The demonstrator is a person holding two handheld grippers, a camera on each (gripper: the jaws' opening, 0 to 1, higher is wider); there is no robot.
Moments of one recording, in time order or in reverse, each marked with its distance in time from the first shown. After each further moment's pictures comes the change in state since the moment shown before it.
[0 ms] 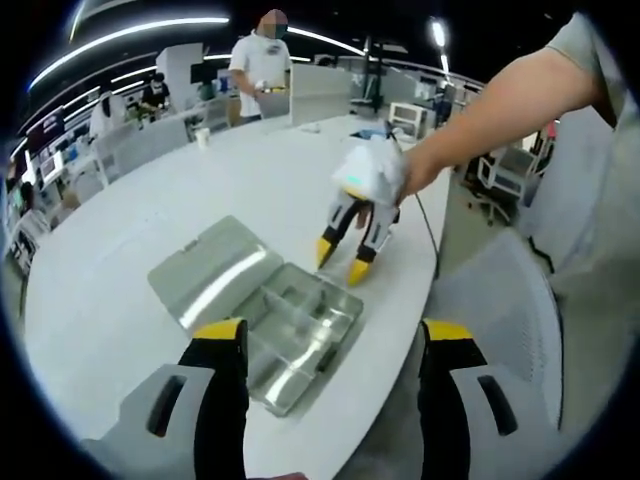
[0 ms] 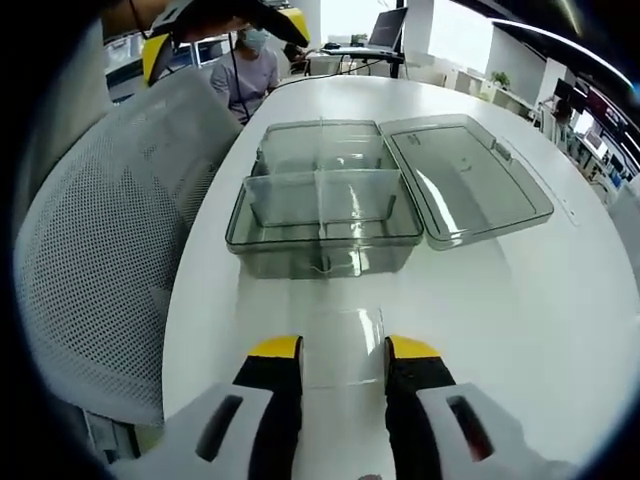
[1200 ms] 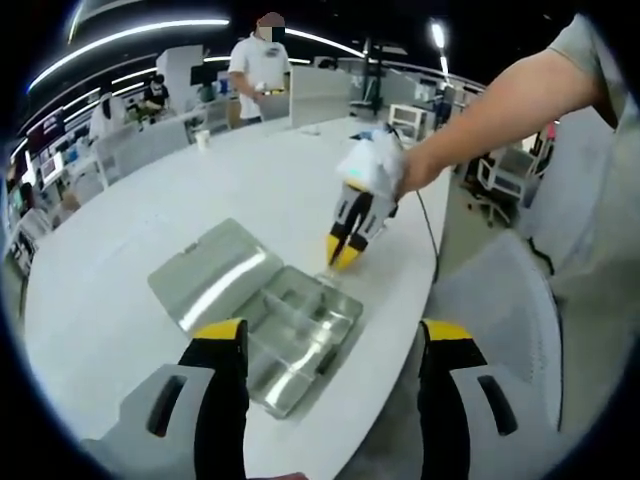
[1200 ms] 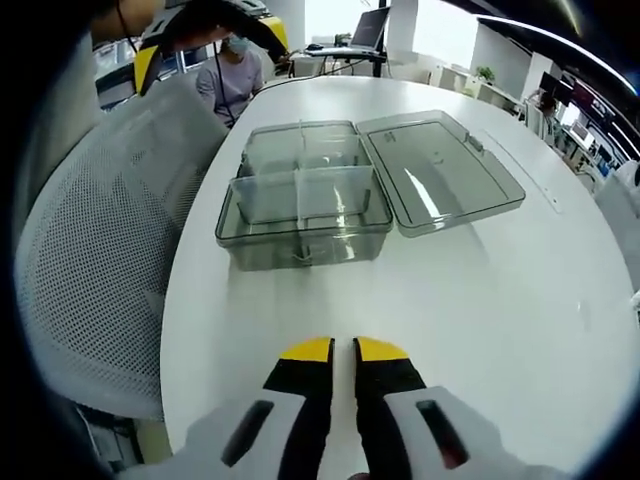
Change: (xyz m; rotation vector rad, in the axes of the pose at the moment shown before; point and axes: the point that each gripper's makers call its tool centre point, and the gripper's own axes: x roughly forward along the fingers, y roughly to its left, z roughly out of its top) left arm 0.000 -0.003 0.002 0.001 -0.008 -0.001; right arm -0.016 -0.010 -0.007 0.043 0.004 -0.041
